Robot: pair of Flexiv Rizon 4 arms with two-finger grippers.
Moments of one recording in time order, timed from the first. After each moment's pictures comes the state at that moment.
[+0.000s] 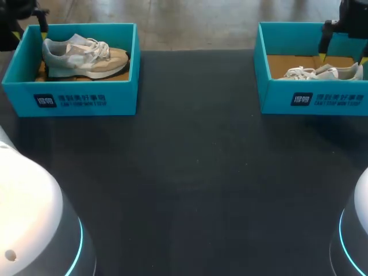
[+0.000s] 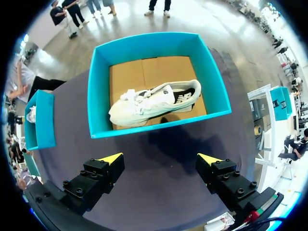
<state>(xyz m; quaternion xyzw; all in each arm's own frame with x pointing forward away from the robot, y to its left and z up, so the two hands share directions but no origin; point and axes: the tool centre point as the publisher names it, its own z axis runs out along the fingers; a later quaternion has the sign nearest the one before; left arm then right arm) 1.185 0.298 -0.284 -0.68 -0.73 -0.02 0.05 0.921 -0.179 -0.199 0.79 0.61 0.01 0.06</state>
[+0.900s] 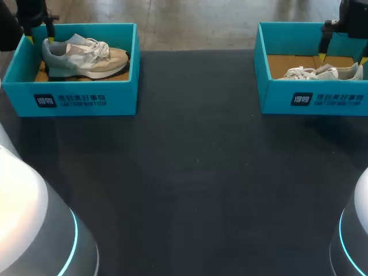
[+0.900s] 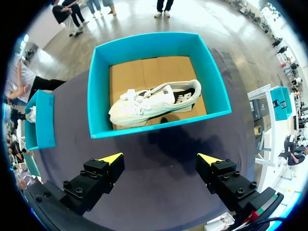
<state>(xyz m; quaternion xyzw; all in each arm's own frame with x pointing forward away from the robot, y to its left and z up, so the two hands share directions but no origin) 1.214 0.286 -0.316 -0.69 -0.72 -0.05 0.03 0.921 -0.179 -0.199 0.79 0.61 0.01 0.06</state>
